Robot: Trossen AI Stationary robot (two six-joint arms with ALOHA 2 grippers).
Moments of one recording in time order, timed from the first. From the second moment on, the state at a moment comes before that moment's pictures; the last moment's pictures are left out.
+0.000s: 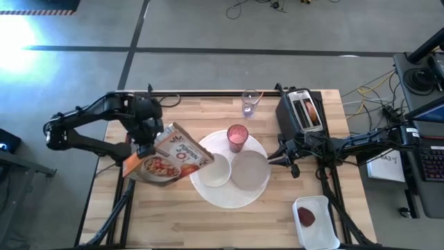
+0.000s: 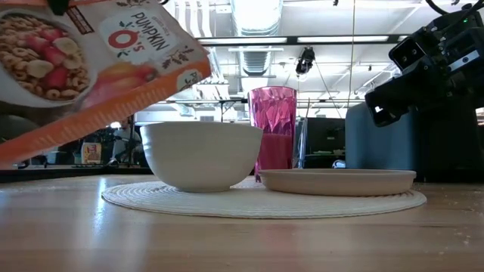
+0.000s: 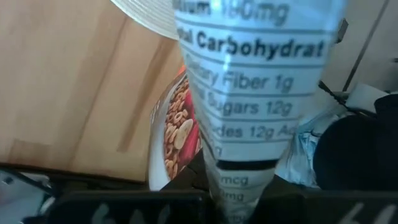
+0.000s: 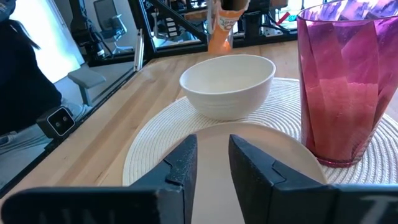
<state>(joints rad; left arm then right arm) 0.21 1.10 1.33 -1.57 0.44 -0.29 -0.11 0.91 0.01 0.73 -0.38 0.12</state>
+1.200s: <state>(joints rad) 0.06 1.36 1.52 -1.57 0.78 -1.02 -0.11 0.91 0.01 0.73 -0.38 0.12</state>
